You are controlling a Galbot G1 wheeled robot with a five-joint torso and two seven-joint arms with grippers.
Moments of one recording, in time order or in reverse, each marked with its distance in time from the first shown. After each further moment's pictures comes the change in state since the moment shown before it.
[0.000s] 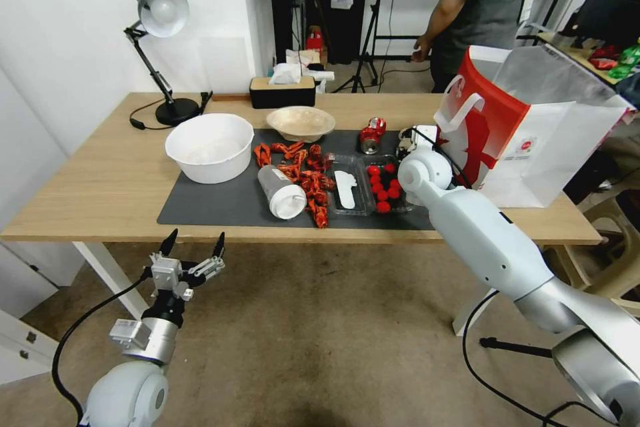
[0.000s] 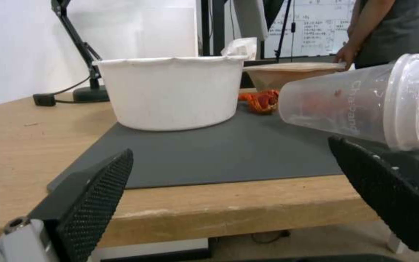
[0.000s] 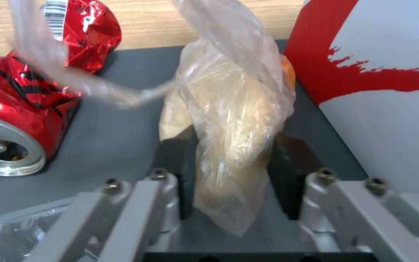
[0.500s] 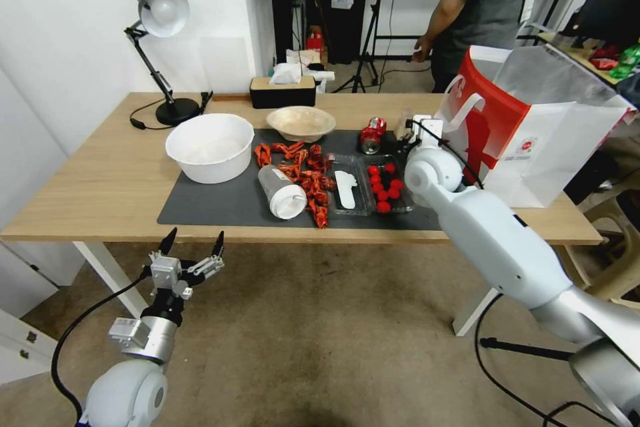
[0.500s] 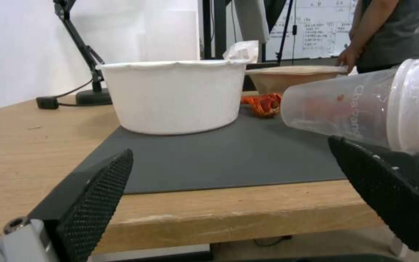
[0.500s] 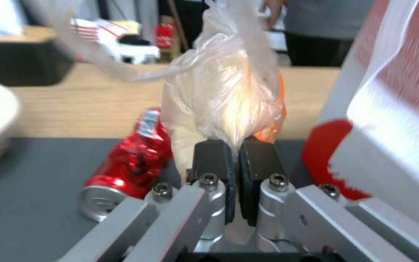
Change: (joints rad) left arm -0.001 0.001 -0.003 -0.004 -0.002 -0.005 -0.004; right arm -0.057 -0.119 0.027 0.226 -0.125 0.078 -0.184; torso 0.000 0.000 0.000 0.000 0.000
